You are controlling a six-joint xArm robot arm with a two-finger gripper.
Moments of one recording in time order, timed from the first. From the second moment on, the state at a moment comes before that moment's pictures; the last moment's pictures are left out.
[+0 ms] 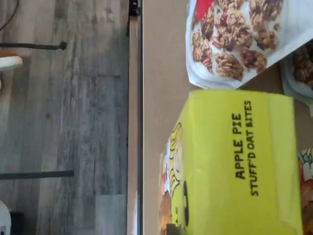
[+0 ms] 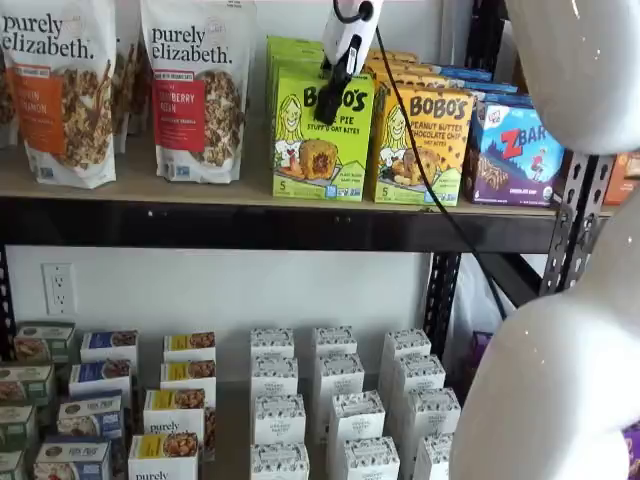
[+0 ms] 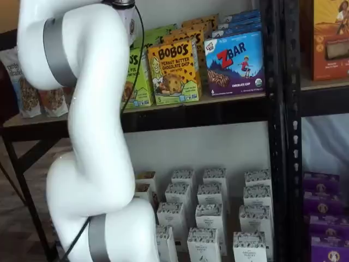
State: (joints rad) arm 0.23 -0.13 -1.54 0.27 1.48 -1.32
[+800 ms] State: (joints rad) arm 0.23 -0.13 -1.55 0.27 1.50 -1.31
